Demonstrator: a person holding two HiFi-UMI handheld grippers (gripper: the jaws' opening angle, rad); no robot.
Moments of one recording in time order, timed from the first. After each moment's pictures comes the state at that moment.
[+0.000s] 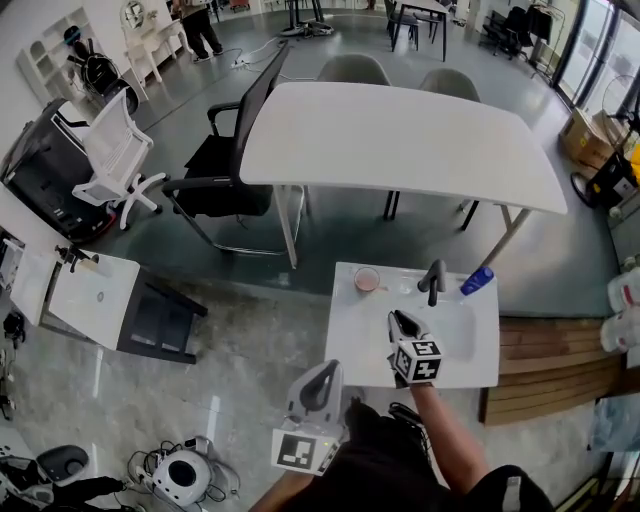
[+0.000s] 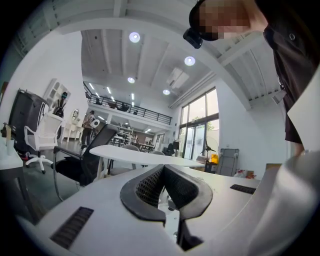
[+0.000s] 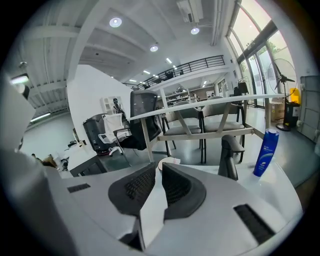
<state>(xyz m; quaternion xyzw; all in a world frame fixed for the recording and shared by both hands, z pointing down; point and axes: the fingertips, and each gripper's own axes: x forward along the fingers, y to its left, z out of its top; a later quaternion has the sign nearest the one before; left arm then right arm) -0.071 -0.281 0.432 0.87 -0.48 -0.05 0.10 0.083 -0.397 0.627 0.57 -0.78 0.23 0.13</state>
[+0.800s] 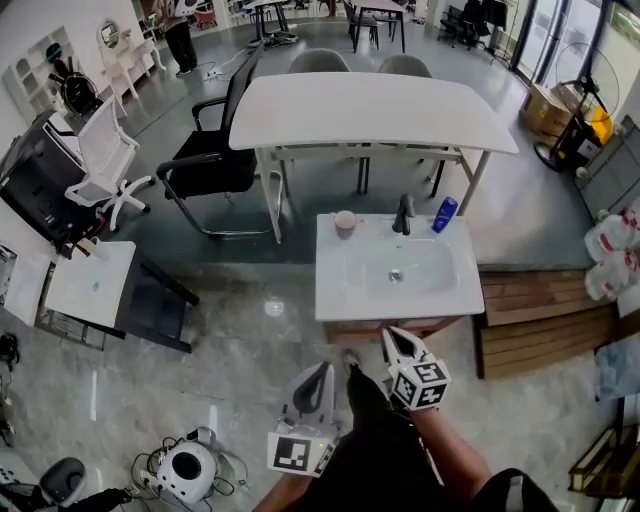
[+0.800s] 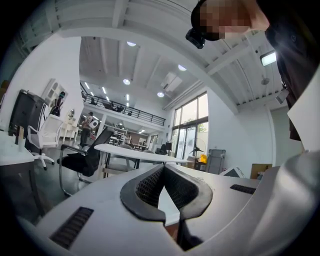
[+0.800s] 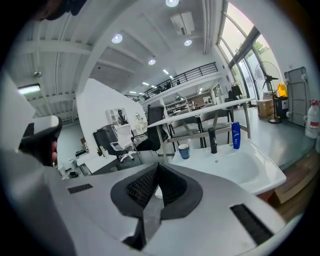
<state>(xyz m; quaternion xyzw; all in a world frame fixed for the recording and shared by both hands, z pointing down) -0.111 -0.055 0.450 0.89 -0.45 -0.05 0.08 0.032 -0.116 0.578 0.58 -0.78 0.22 0.05</state>
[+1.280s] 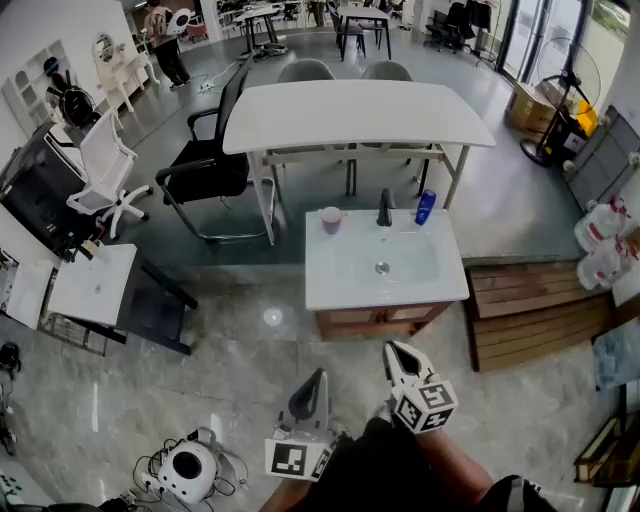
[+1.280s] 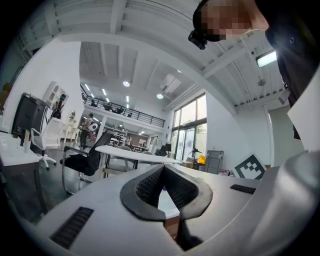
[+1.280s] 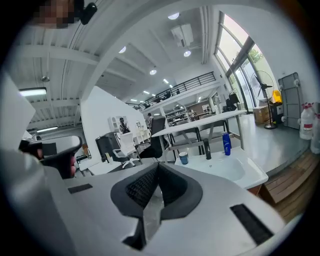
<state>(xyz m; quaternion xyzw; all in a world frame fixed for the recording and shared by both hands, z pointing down) -0.108 0.029 0.436 0.89 -0.45 -0.04 0.07 0.039 -0.001 0.518 0.60 -0.78 0.19 0.02</state>
